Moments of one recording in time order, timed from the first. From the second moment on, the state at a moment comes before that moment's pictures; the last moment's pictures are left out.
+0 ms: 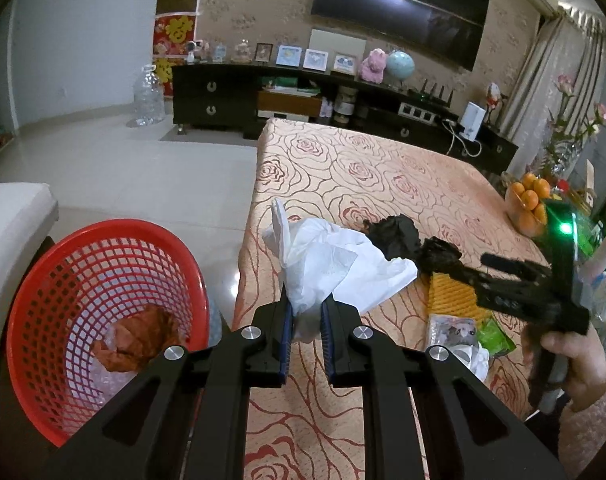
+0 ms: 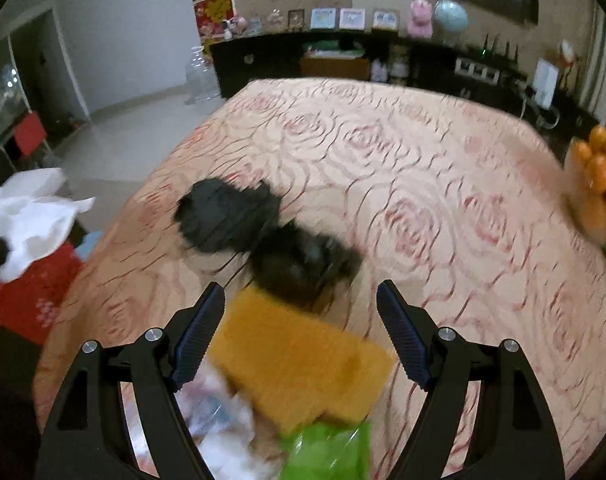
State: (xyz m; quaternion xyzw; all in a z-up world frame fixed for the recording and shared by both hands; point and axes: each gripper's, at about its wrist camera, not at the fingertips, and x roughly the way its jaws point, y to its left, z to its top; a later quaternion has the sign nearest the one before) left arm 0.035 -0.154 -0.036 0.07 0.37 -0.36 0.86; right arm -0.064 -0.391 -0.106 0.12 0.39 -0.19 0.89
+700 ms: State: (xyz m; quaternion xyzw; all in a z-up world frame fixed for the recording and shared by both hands) left arm 0.040 -0.131 -0.030 0.06 0.36 -0.34 0.87; right arm -0.026 -0.399 -0.125 0.11 0.43 -0.17 0.88
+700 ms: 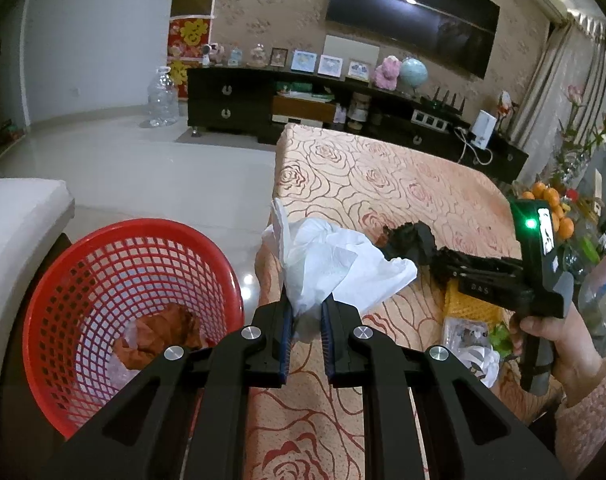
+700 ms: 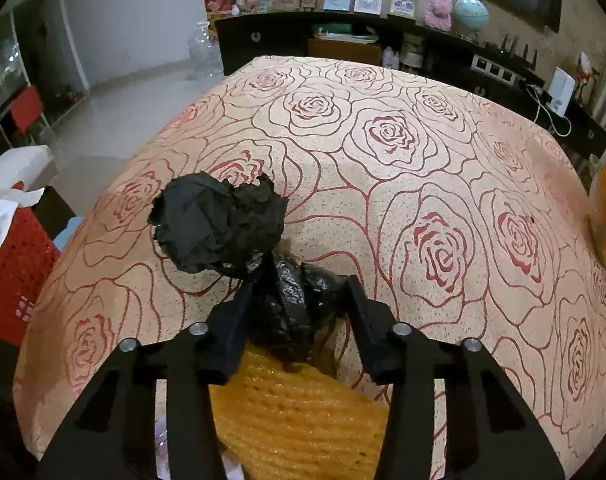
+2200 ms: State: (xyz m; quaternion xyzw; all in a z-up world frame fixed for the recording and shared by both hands) left arm 0.055 -0.046 0.001 0.02 0.32 -0.21 0.92; right arm -0.022 -0.276 -0.020 0.11 0.32 -0.04 0.94
